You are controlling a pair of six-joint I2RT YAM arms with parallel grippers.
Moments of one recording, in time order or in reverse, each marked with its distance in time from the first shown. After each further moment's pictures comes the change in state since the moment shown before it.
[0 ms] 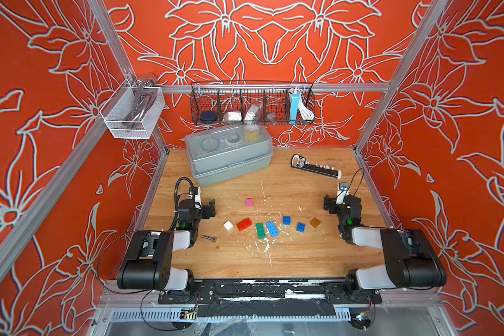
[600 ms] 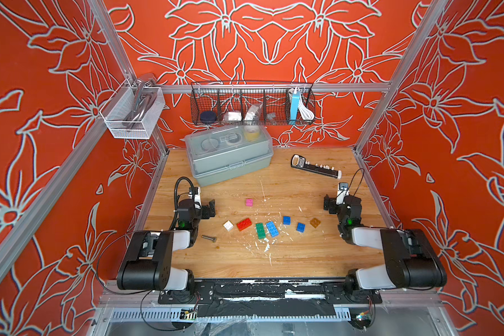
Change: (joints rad) left arm -0.002 -0.026 0.014 -0.056 0.006 0.001; right arm 0.003 -0.027 0.003 -0.037 0.000 -0.004
